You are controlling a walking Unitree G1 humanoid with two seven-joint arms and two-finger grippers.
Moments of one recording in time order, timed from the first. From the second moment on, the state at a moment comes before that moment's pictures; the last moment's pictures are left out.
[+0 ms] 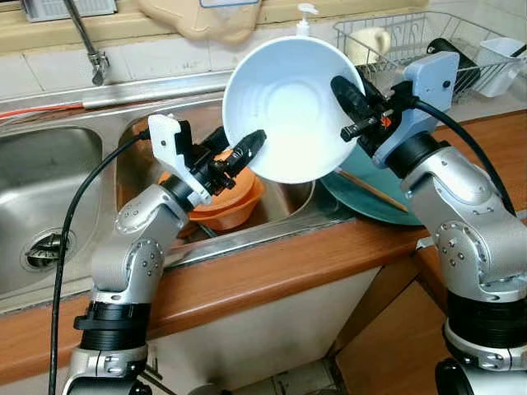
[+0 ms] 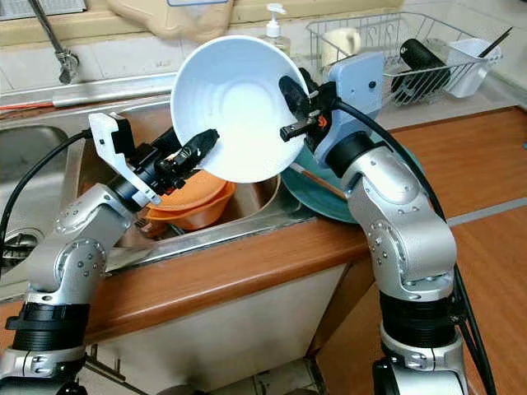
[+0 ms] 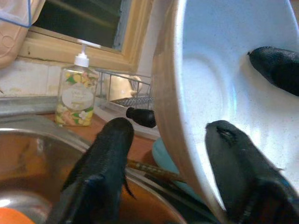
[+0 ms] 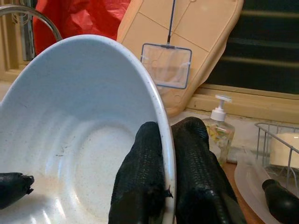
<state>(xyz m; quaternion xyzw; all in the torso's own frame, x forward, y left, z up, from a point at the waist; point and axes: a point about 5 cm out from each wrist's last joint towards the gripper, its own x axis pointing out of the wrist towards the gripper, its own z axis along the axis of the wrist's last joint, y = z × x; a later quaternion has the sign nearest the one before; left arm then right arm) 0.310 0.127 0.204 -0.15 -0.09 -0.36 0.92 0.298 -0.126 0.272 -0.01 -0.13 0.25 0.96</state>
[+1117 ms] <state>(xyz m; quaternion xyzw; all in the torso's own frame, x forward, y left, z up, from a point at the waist) 0.316 0.122 0.206 -0.16 -0.11 -0.30 0.93 0.299 -0.120 0.267 -0.04 -0.12 0.24 0.96</state>
